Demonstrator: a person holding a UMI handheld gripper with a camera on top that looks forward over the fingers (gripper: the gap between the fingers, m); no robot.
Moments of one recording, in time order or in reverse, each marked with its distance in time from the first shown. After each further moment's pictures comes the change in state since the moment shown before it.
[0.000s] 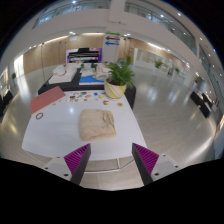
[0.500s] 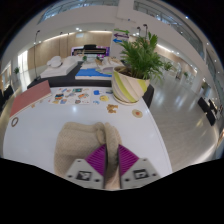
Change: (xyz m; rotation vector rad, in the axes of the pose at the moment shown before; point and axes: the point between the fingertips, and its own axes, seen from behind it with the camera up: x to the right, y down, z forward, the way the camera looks) arm -0.037 -0.056 0.305 0.015 -0.051 -0.061
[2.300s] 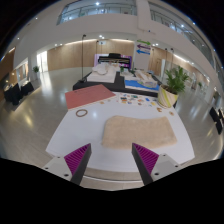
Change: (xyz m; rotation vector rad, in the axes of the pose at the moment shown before) arm -0.274 0.058 -0.255 0.088 -0.187 -0.072
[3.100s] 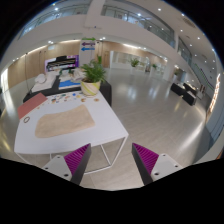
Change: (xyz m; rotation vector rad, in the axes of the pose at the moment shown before) arm 0.319 0.094 -0.181 -0.041 0.443 0.270
